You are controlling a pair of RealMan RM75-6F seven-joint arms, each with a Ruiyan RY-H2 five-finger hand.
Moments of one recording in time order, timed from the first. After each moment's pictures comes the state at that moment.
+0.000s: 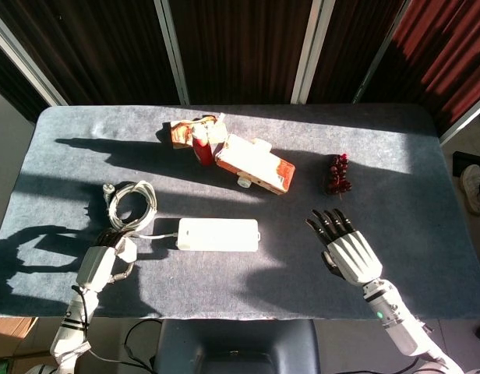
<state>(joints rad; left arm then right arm) -0.34 -1.63 -0.03 -1.18 1.43 1.30 -0.14 0.41 -1.26 0.01 -1.72 -1.51 1.23 -0.40</state>
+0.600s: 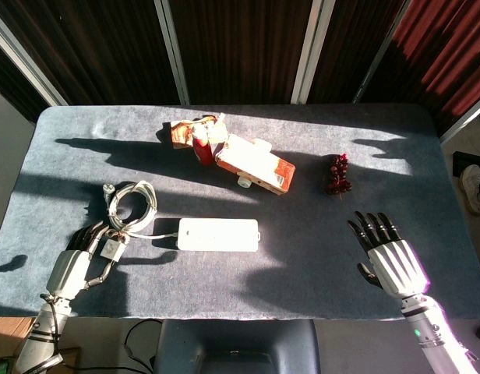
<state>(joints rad) -0.27 -1.39 0.00 -1.39 1.48 1.41 -0.10 0.26 -1.11 -0.04 -1.80 -1.54 1.41 -0.42</state>
